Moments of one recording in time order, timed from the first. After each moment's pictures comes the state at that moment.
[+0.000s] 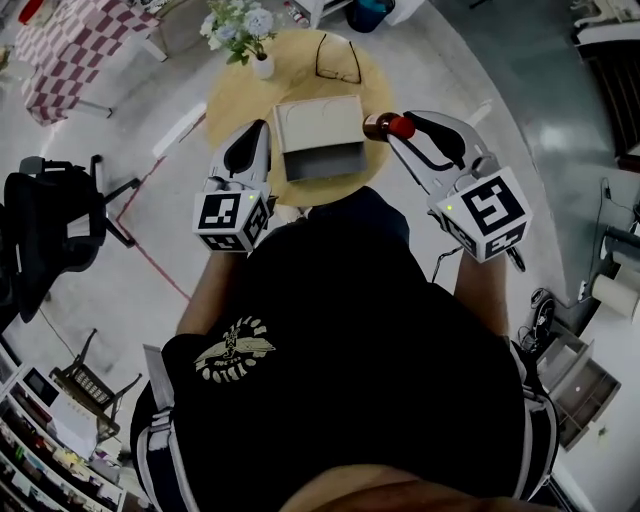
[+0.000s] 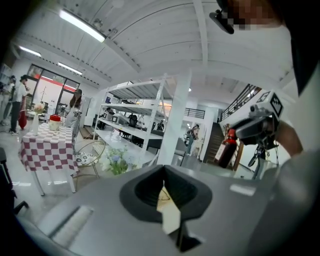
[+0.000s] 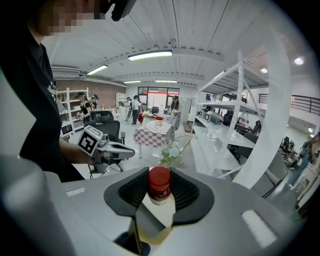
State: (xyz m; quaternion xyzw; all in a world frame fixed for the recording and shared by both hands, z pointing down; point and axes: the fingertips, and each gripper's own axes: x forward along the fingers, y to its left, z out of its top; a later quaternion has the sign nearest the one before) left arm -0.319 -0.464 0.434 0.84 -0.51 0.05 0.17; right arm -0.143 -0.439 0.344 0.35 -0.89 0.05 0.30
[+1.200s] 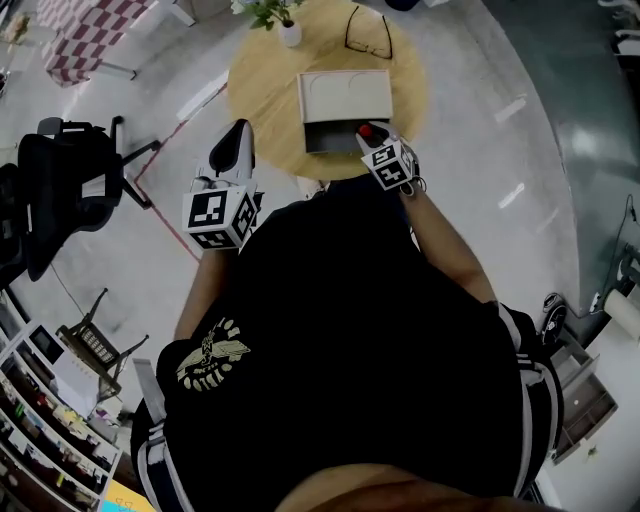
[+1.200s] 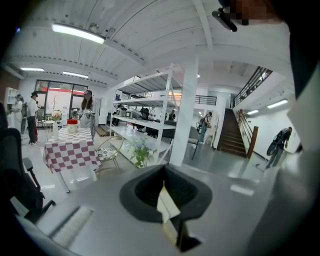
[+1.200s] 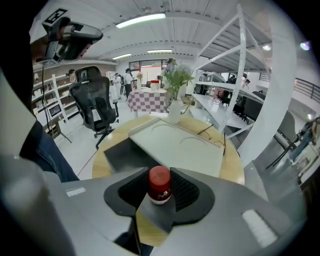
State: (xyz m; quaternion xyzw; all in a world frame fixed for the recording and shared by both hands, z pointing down) left arm -0.381 -0.419 0.472 0.80 -0.57 0.13 0.17; right arm -0.152 -0.422 0.747 0.35 -0.83 0.13 0.41
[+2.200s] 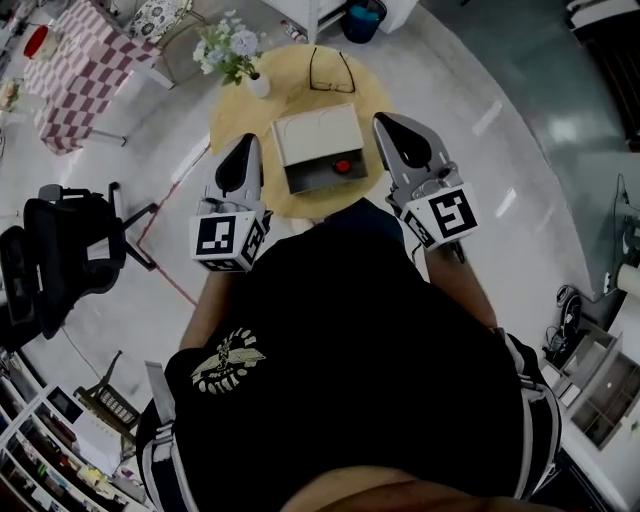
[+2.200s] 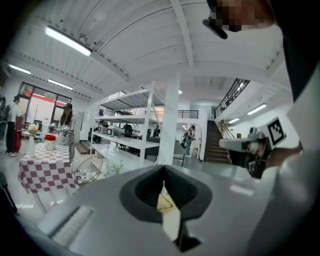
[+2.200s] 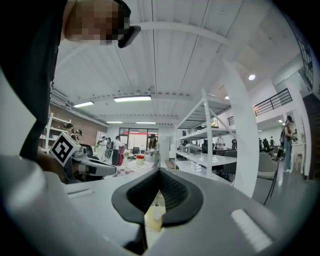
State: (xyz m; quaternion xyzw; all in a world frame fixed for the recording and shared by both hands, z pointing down) left arm -0.307 -0.446 0.393 0.86 -0.51 0.06 0.09; right arm -0.127 -0.437 0.349 0.47 -0.88 0.01 0.04
